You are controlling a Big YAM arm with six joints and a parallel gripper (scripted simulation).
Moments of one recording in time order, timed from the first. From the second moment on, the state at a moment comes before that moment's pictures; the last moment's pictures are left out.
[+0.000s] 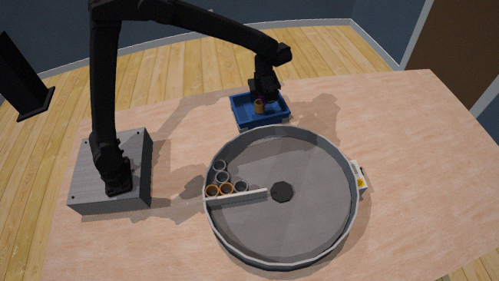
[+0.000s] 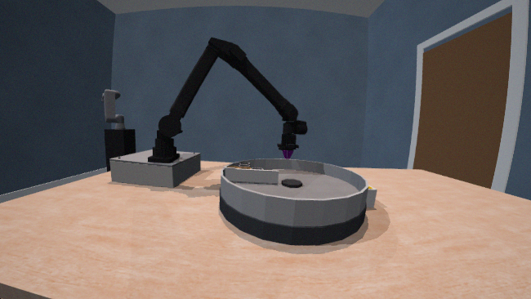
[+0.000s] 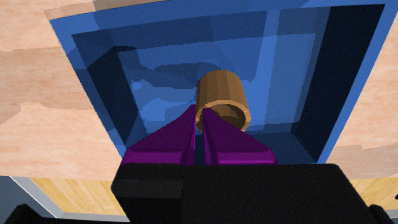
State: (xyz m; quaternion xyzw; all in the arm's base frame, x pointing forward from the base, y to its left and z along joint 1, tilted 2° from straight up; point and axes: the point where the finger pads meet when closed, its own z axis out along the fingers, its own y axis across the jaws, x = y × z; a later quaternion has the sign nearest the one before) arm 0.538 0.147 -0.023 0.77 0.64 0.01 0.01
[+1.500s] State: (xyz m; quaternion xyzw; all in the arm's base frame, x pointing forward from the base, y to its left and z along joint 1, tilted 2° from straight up) arm 0.534 0.146 -0.033 0.77 0.64 0.00 0.01
